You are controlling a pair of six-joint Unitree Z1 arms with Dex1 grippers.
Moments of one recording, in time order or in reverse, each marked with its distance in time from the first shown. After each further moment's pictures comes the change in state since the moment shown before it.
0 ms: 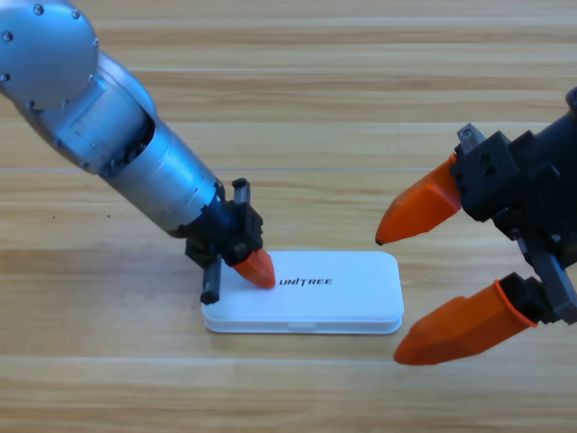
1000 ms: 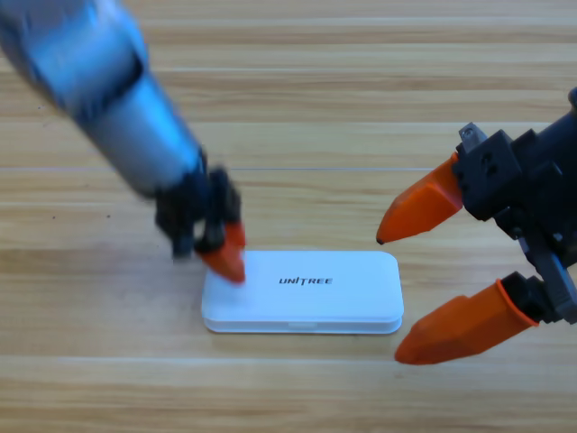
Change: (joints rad) arm 0 -0.022 -0.075 -0.233 0.415 0.071 -0.020; arm 1 0.000 -0.003 0.000 0.000 0.000 0.004
